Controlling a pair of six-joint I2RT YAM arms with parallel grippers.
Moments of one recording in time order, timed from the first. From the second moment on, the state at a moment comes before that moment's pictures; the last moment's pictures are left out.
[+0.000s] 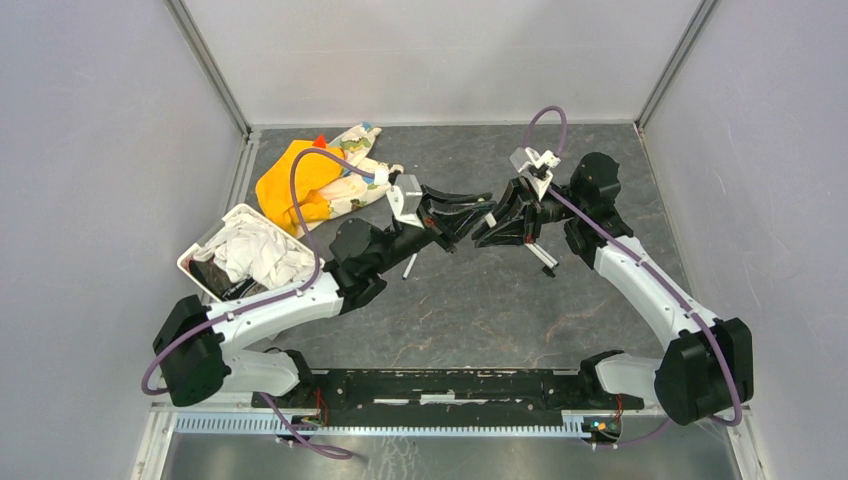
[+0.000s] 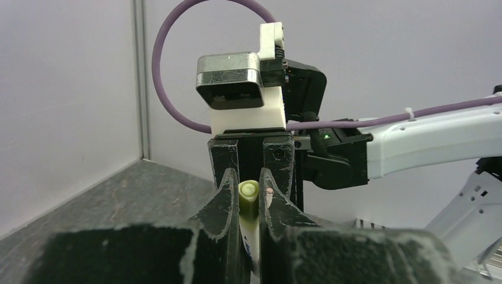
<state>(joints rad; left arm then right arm) -0.98 1.29 0.86 0.85 0.20 -0.23 0.33 1.24 0.93 0.44 -1.47 0.31</state>
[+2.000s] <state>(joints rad) -0.86 1.15 0.80 0.51 0.22 -0.41 0.38 1.22 0.75 0.81 -1.17 0.59</state>
